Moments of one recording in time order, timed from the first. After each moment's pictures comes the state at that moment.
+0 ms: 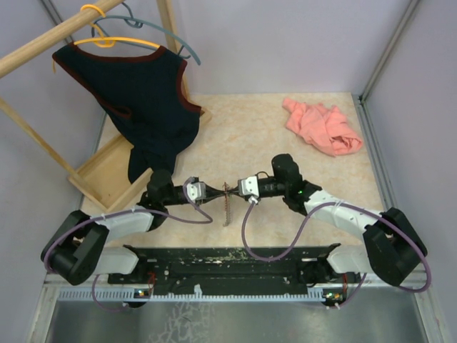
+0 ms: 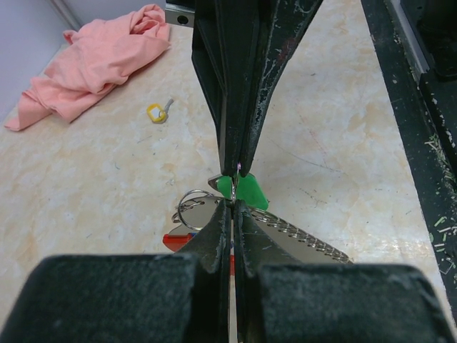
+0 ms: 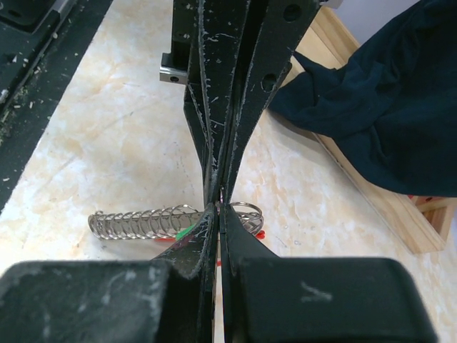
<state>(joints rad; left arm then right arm) -0.57 1.30 0.36 0.85 0.88 0.40 0.67 1.26 0.63 0.26 -0.88 -0.79</state>
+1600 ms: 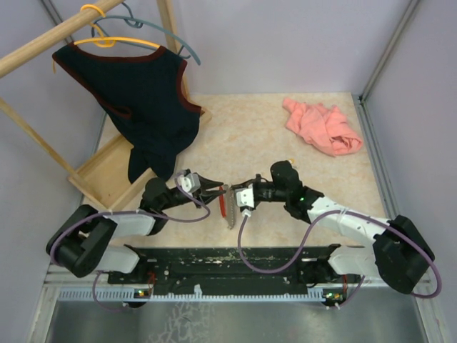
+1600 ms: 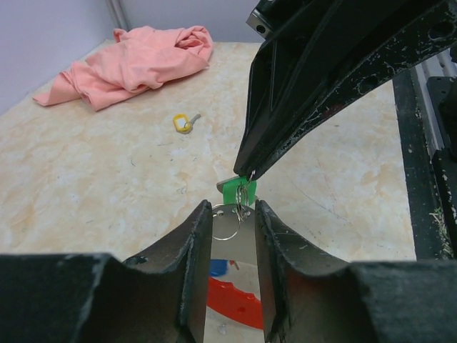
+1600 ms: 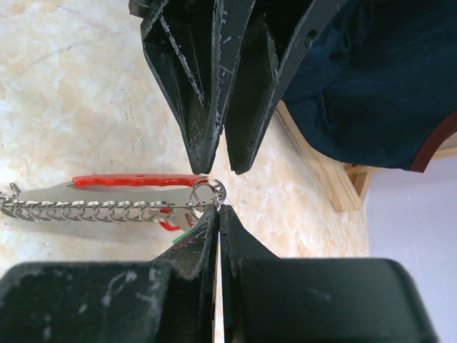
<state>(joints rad) -0.57 1.37 0.27 1.23 0.70 0.04 0.74 1.18 0.59 0.21 -0.60 -1.02</state>
